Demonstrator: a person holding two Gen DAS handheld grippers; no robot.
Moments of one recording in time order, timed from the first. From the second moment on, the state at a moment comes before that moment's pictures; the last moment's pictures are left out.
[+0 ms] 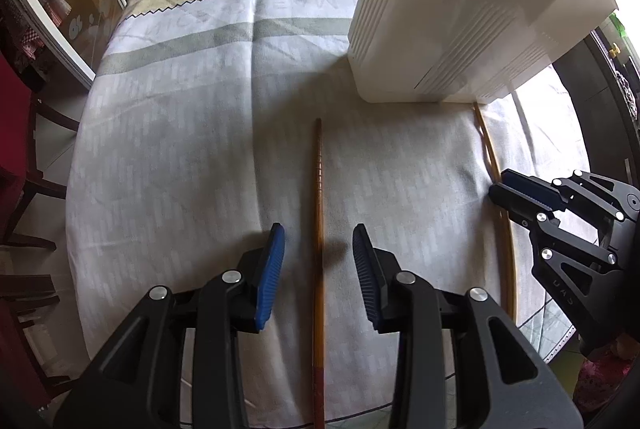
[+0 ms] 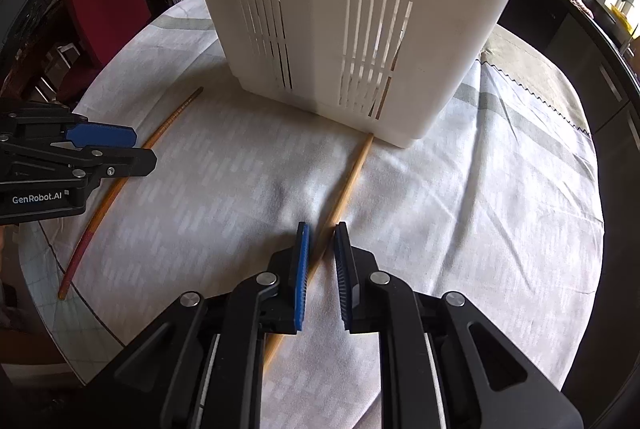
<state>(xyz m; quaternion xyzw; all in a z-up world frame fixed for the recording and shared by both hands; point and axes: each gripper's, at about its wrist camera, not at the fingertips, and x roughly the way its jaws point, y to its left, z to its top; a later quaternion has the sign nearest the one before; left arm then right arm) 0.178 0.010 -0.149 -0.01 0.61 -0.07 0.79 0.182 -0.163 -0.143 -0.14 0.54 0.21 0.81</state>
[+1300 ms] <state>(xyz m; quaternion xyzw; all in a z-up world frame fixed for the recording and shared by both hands) 0.093 0.024 -0.021 0.00 0.45 -0.13 0.89 0.065 -0.279 0.000 0.05 0.31 0.24 0.92</state>
